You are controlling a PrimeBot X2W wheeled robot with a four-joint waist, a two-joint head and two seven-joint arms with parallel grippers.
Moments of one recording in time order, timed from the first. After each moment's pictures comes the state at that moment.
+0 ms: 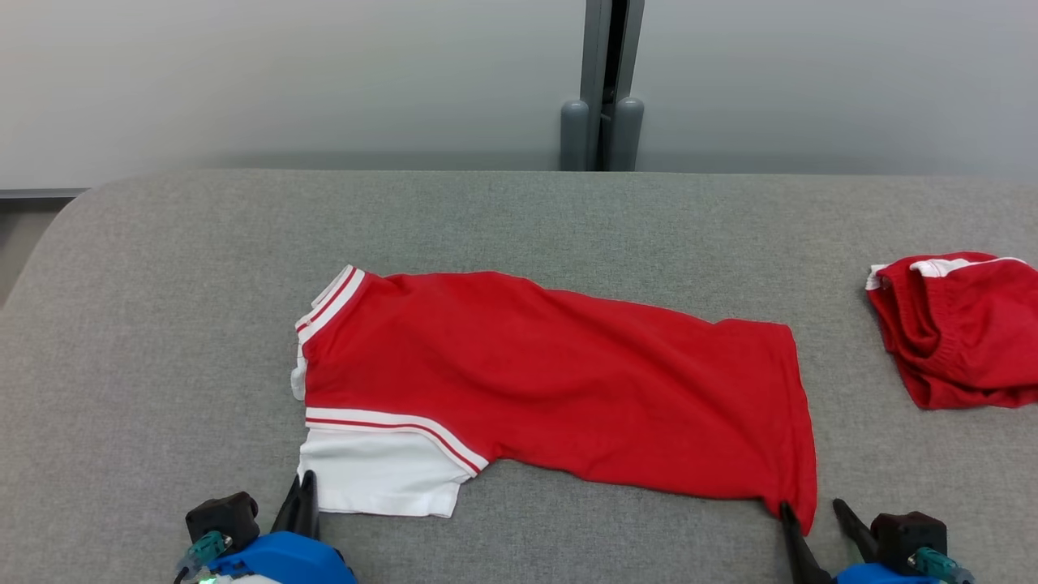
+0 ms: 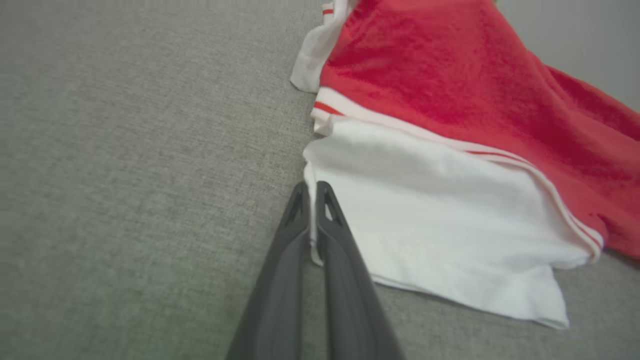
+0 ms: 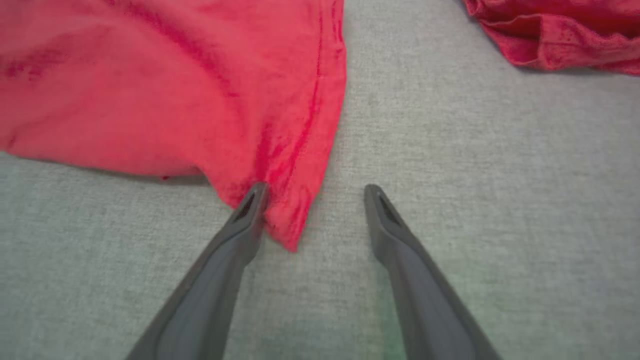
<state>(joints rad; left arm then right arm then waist) -0.19 0.15 -0.30 0.75 -0.60 -0.01 -0.22 -0.02 -0.05 -0.07 0.48 0.09 0.13 -0.11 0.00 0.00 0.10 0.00</state>
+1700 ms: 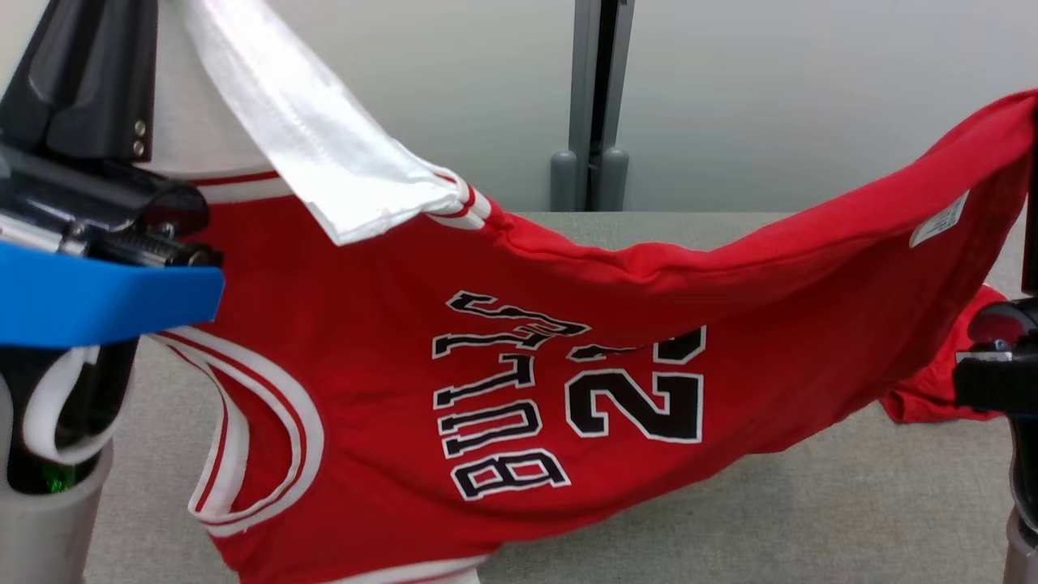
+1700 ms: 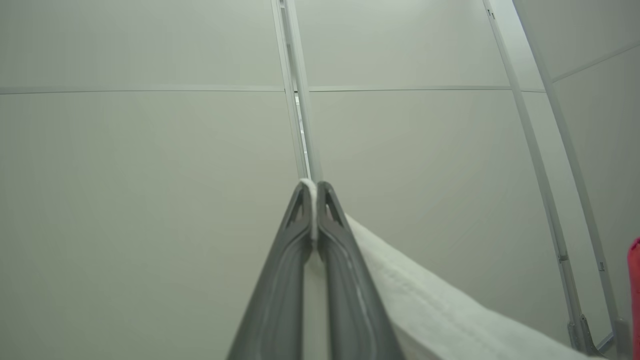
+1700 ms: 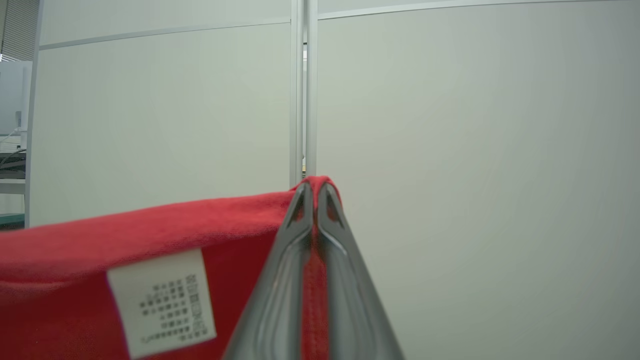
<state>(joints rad) -0.58 0.46 -0.21 -0.41 -0.56 0.02 0.17 -0.27 -0.07 -0.17 -0.44 0.18 0.13 0.15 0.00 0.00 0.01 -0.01</state>
